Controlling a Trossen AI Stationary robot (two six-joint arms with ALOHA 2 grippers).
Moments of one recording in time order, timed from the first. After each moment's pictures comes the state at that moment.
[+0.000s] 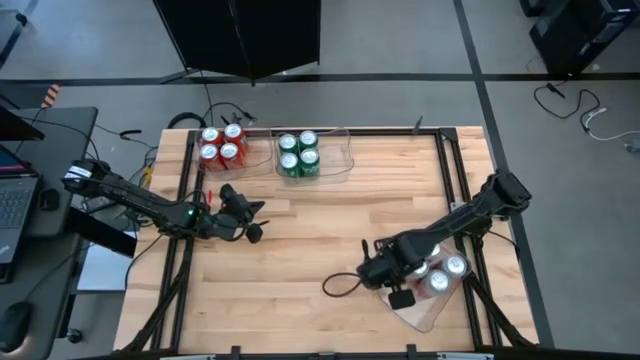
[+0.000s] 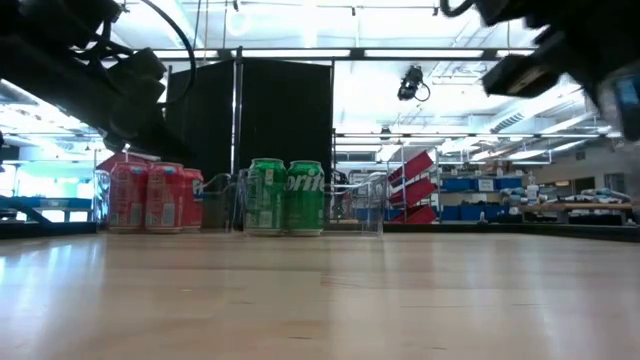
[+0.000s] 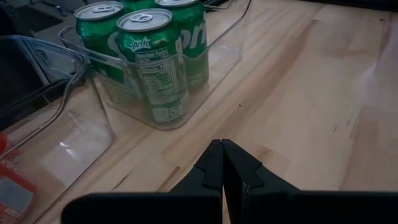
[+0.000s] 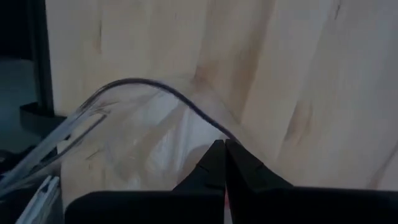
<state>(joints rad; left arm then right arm) -0.30 0.96 0.29 0.02 -0.83 -0.50 0.46 1.73 1.31 -1.04 -0.17 0.32</state>
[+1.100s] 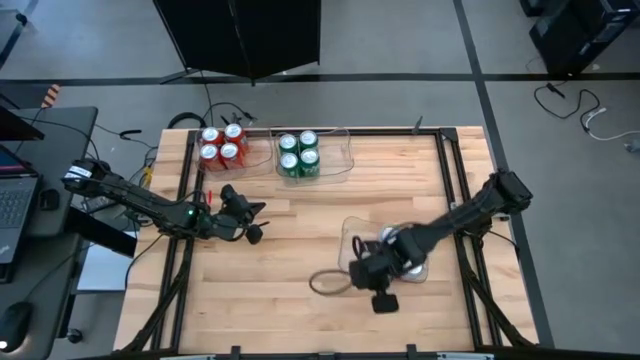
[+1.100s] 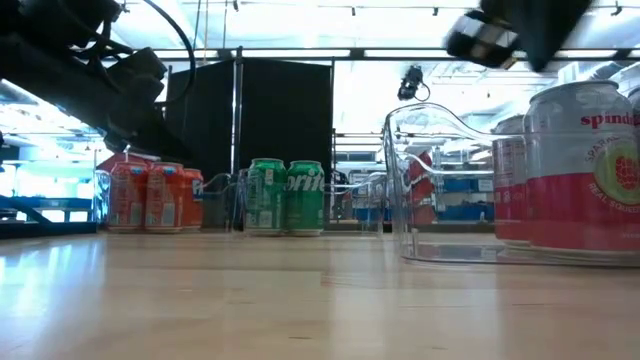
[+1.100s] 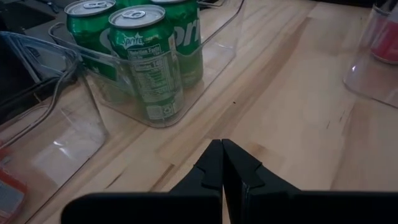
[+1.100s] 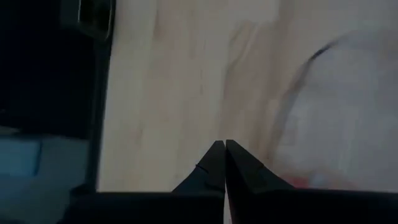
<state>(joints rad) -0.30 0.96 0.29 0.03 -0.81 -0.50 0.42 1.71 1.39 -0.86 -0.12 0.38</state>
